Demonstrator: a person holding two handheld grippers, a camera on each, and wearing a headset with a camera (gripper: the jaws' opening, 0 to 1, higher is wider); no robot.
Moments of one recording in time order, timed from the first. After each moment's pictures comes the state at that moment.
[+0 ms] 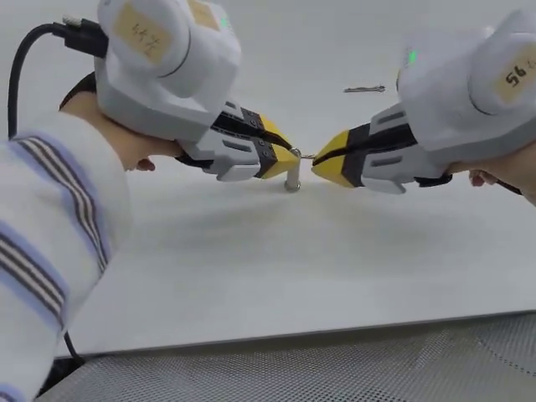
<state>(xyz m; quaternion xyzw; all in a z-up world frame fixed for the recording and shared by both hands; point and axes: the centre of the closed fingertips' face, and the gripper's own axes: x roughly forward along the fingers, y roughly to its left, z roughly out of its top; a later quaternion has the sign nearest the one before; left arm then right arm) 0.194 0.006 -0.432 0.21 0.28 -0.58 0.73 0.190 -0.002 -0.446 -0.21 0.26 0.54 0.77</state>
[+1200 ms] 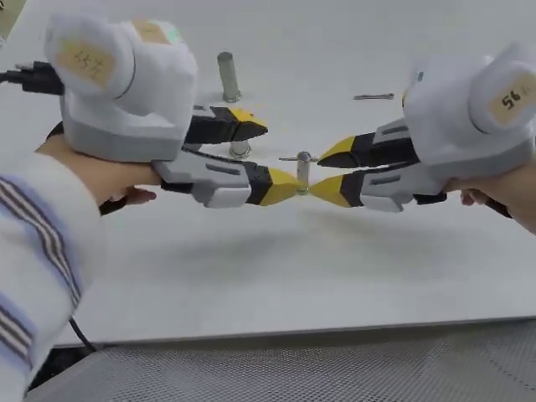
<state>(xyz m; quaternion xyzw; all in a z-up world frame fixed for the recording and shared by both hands) 0.182 0.028 -0.414 0.11 0.26 -0.53 0.80 0.186 0.008 -0.460 -0.17 0.25 0.55 0.78</state>
